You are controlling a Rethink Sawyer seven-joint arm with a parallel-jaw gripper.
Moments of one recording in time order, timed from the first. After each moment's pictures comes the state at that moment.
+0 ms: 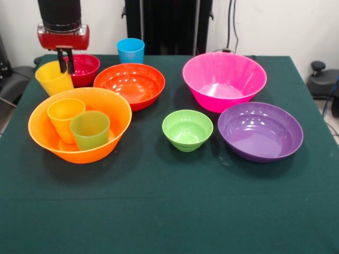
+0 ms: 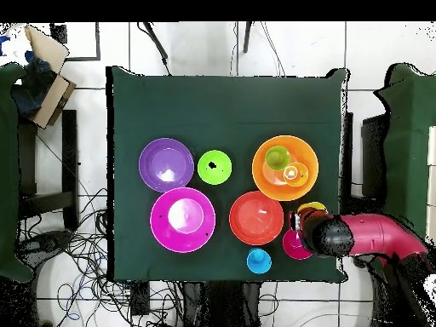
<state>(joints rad) -1.05 -0.68 0.53 1.86 -0.86 0.61 1.74</state>
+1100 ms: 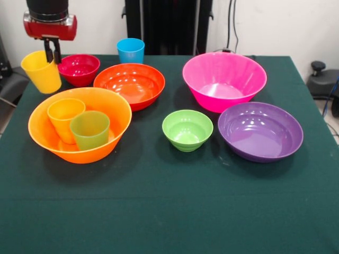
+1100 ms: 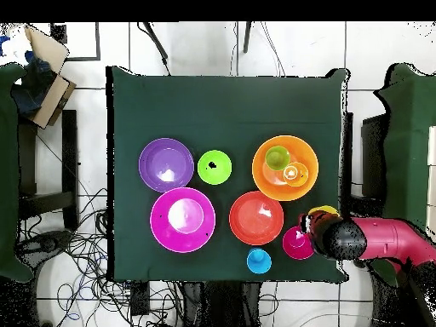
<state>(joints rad) -1.07 -0.73 0.53 1.86 -0.85 0.65 1.74</state>
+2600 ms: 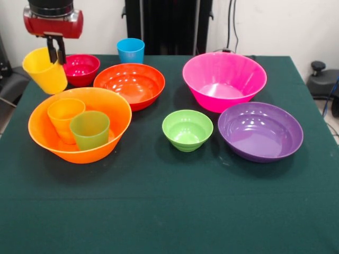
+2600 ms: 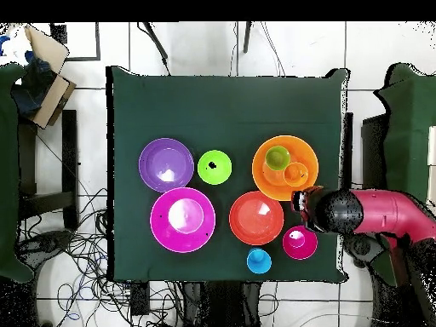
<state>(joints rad) -0.98 -0.77 0.55 1.77 -0.71 0.77 1.74</state>
